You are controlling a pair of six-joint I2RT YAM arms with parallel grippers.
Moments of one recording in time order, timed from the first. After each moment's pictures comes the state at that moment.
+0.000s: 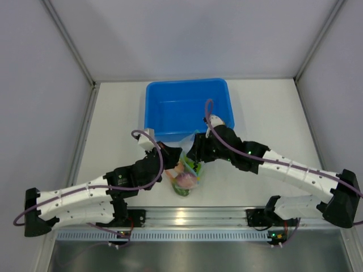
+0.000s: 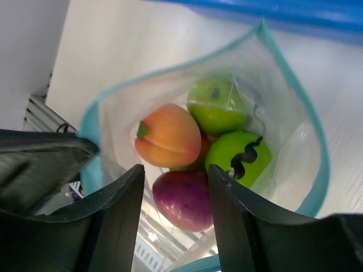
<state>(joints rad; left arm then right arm) -1.21 0.86 0.72 -0.19 -0.75 -0.99 0.95 1.20 1.02 -0.38 0.05 0.68</state>
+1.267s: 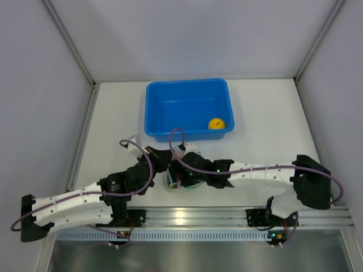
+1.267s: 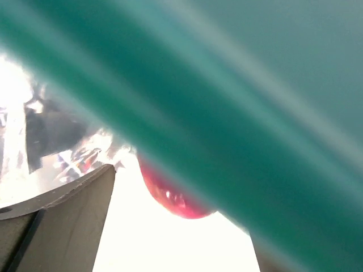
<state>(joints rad) -1.21 0.72 0.59 -0.16 -0.82 -1.14 1.24 1.46 0.91 -0.17 0.12 0.90</state>
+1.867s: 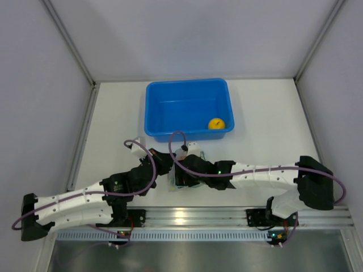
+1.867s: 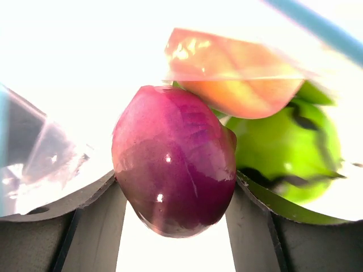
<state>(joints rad) -1.21 0.74 0.56 -0.18 -0.78 -1.14 1.26 1.46 0.91 -0.26 0.26 0.84</state>
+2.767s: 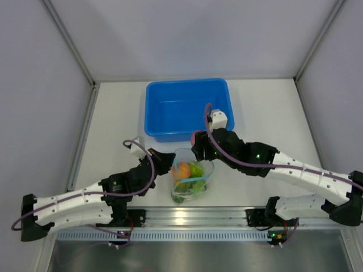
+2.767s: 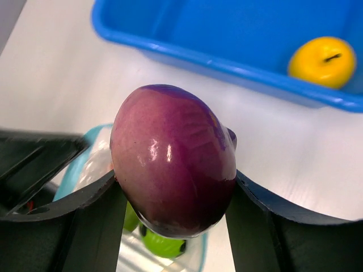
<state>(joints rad) -1.21 0.72 0.56 -0.18 -0.78 -1.13 1.15 1.16 1.14 -0.58 0.47 0.55</state>
